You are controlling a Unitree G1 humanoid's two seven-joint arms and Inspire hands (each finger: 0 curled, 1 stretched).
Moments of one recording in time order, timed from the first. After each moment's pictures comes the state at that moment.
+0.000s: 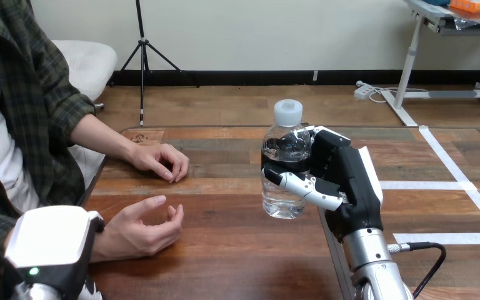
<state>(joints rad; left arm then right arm) 0.32 0.39 -0.01 -0.31 1.29 0.15 -0.20 -0.17 0.00 0.02 0.47 0.07 -0.54 0.10</state>
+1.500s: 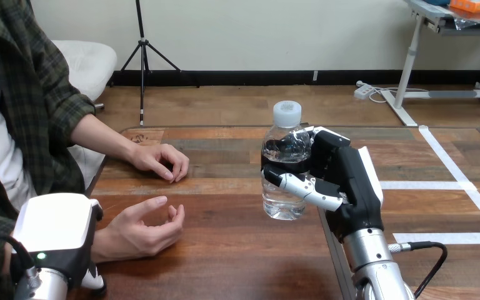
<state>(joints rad) 0.20 0.42 -0.08 -0.16 1.28 0.23 -0.11 -0.17 -0.01 0.02 0.47 0.07 -0.54 0.10</state>
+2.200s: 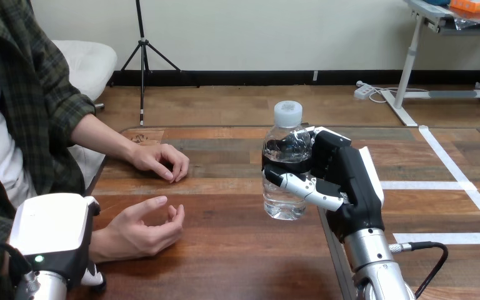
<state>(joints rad) 0.19 0.42 -0.10 -0.12 1.24 0.25 -0.02 -0.17 -0.01 0.02 0.47 0.07 -0.54 0.10</state>
